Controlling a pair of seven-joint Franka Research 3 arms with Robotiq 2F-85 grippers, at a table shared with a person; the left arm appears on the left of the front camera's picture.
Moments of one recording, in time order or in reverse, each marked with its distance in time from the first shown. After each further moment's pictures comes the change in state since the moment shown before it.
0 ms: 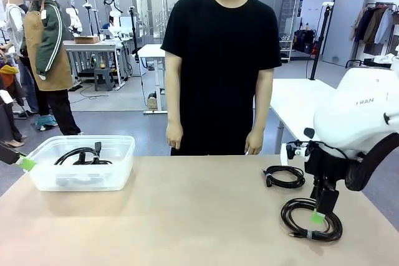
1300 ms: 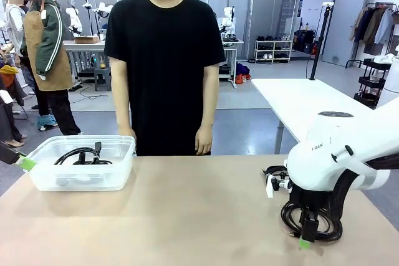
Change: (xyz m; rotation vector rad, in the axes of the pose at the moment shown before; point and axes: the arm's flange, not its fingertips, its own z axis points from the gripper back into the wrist) left arm 0.000 0.000 0.000 0.000 0.000 0.000; right arm 0.013 -0.024 -0.100 -0.004 0.065 -0.009
